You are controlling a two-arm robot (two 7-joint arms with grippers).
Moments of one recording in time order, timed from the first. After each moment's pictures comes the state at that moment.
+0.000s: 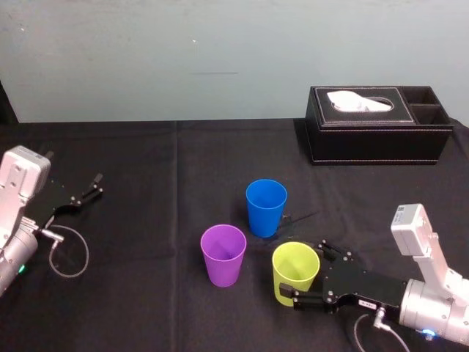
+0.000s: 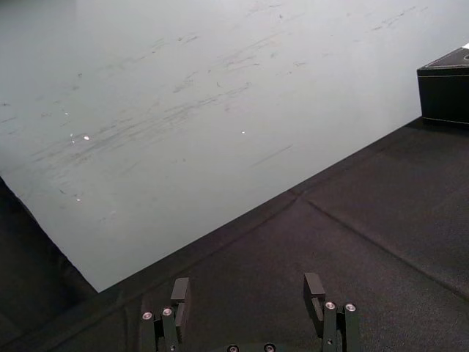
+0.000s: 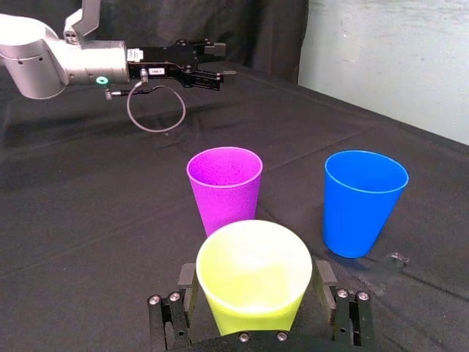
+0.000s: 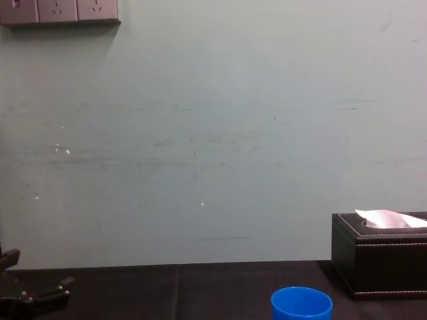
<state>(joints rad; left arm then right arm) -0.20 0.60 0.45 -1.41 -0.25 -0.12 0.03 0.05 0.67 -0.42 -1.54 0.46 -0.09 0.68</state>
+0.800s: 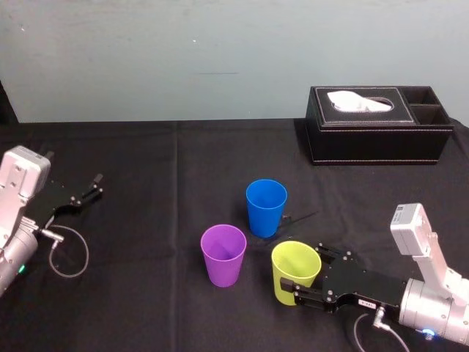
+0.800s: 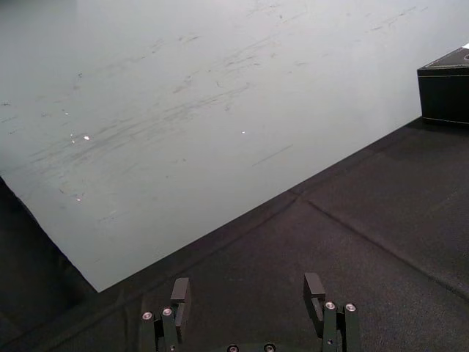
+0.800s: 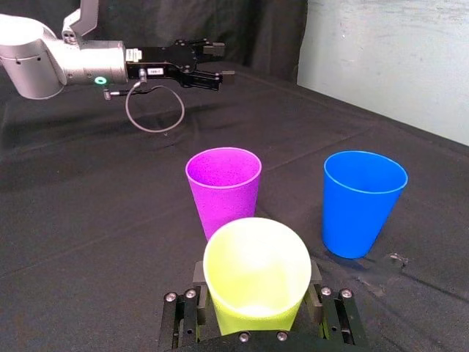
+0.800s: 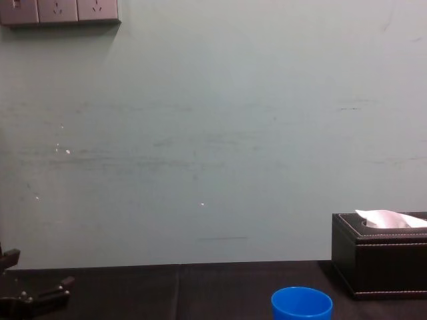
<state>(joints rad) -0.20 0.60 0.45 -1.41 -0.25 -0.12 0.03 0.06 0.66 -0.42 -1.54 0.46 -0.09 0.67</state>
